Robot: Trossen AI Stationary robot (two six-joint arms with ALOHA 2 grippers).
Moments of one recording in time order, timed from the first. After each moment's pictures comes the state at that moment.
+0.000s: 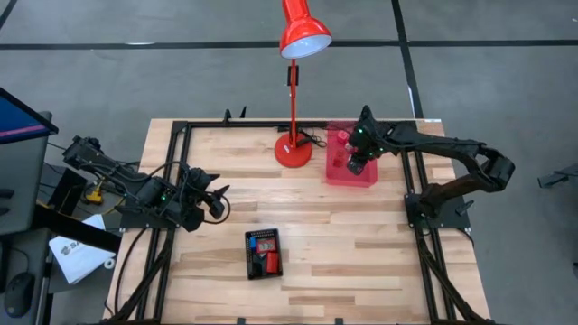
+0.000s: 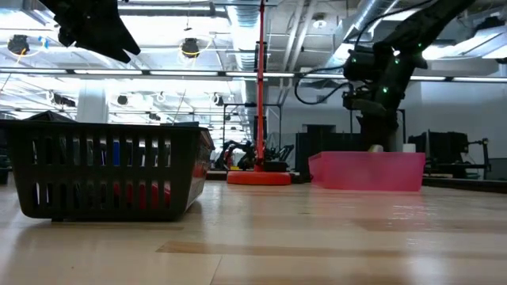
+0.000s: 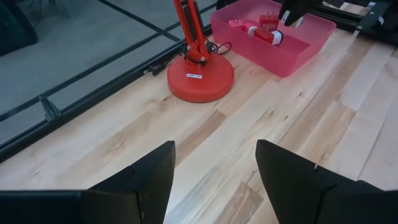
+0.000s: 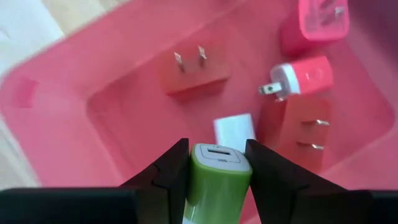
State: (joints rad) left arm -0.50 0.94 0.80 -0.91 -1.00 -0.98; right arm -0.66 1.36 0.80 -0.57 -0.02 -0.02
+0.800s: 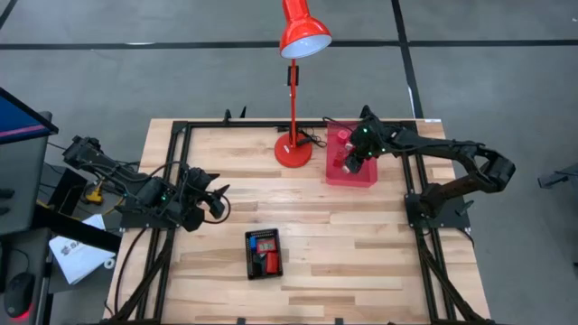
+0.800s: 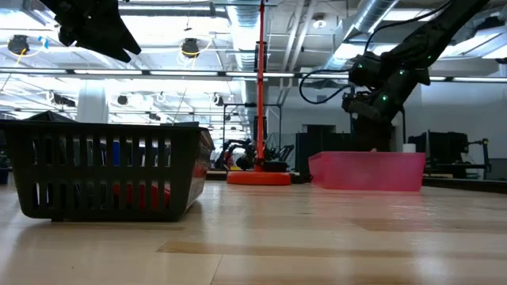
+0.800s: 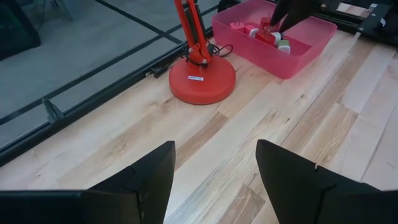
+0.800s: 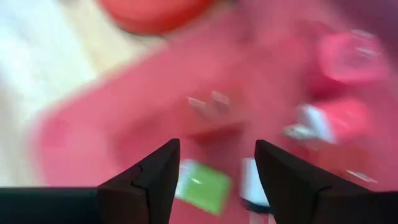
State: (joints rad) left arm -0.50 0.94 0.80 -0.91 -1.02 -0.97; right arm -0.70 1.36 0.69 -0.30 -0.16 -0.02
